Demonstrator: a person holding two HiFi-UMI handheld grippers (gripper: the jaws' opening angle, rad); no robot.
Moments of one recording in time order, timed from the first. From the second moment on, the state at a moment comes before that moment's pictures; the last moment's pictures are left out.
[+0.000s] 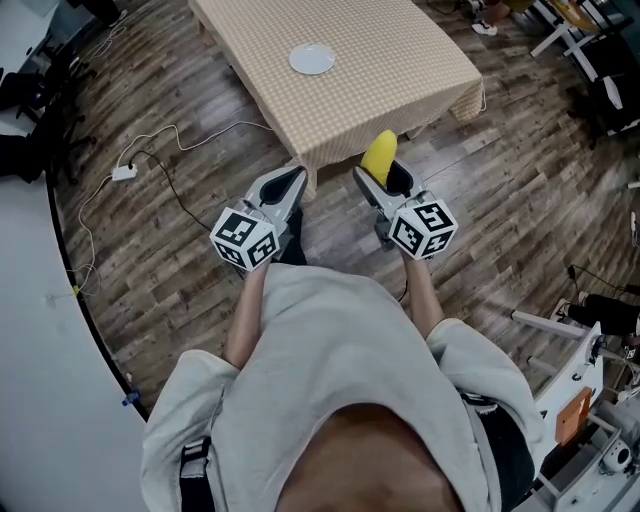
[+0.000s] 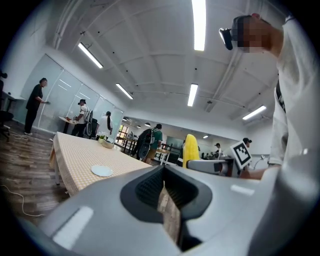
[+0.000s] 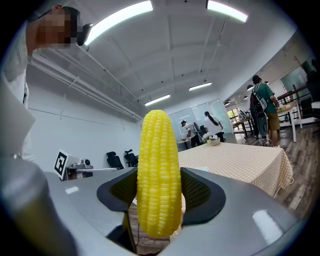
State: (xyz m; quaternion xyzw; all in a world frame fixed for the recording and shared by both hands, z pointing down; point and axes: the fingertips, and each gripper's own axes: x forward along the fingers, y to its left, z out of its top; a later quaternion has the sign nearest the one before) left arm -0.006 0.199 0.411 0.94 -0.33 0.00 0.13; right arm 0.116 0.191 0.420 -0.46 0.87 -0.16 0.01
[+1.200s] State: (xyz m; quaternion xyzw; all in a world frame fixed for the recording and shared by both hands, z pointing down) left arm -0.089 -0.166 0.413 0.95 -0.25 0.00 0.16; right arm 0.042 -0.155 0.410 -0.55 0.82 -0.18 0.02
